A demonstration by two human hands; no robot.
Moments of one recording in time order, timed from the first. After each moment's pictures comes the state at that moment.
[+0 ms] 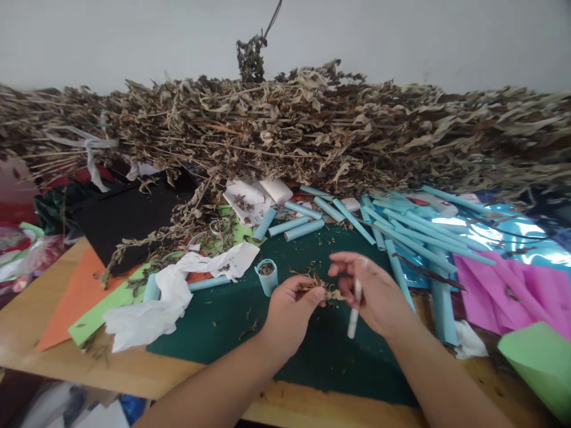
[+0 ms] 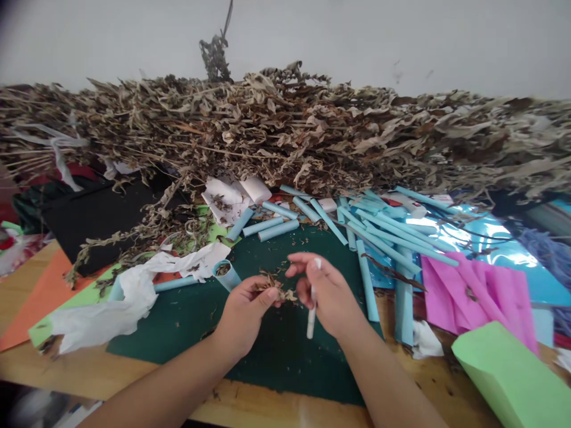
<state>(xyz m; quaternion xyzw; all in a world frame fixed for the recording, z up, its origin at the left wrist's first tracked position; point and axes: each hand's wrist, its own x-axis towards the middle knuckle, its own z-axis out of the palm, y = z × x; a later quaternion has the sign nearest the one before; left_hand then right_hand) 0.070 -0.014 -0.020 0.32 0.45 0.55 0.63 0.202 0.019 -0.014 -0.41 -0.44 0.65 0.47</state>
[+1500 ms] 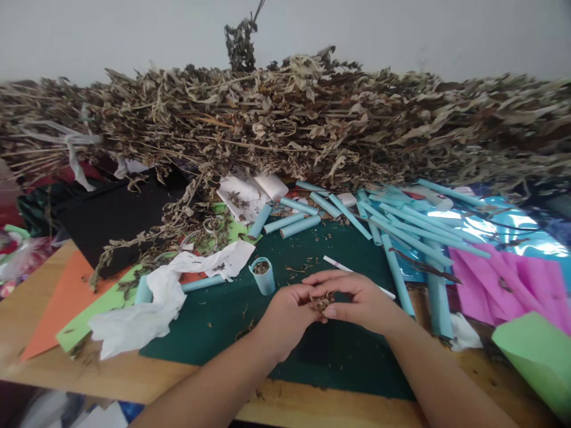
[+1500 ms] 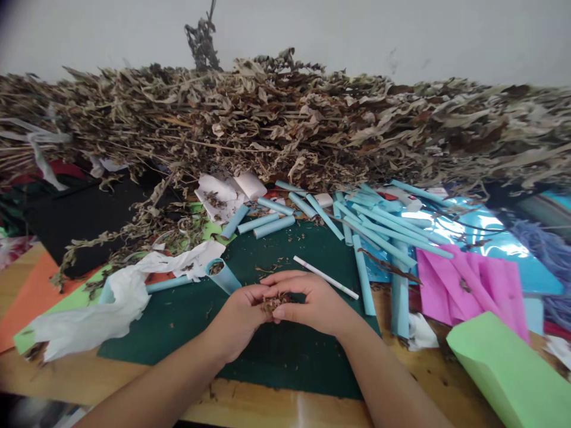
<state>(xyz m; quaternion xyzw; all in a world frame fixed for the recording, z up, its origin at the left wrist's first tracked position) 0.066 -0.015 -0.011 0.33 0.43 0.41 0.74 0.210 0.022 -0.017 -0.29 -0.72 0.56 0.30</state>
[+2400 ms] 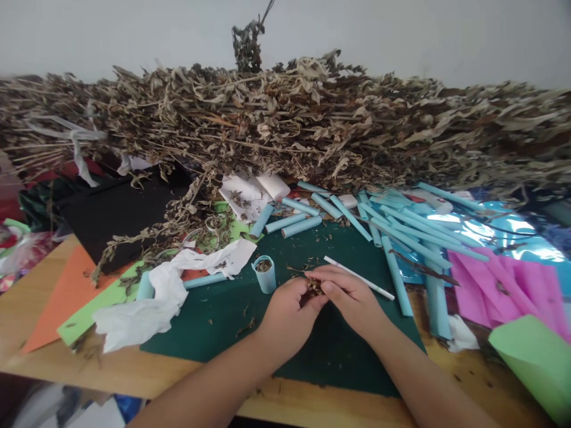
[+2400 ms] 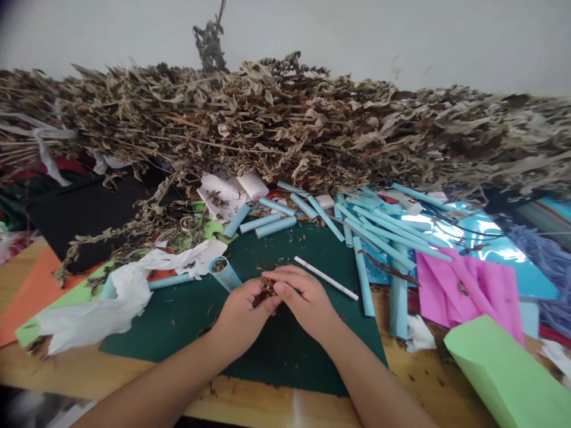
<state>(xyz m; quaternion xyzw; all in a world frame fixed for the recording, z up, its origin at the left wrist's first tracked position) 0.059 -0.016 -0.019 0.59 0.54 0.38 0.46 0.195 0.015 -0.027 -0.36 -0.74 0.41 0.39</state>
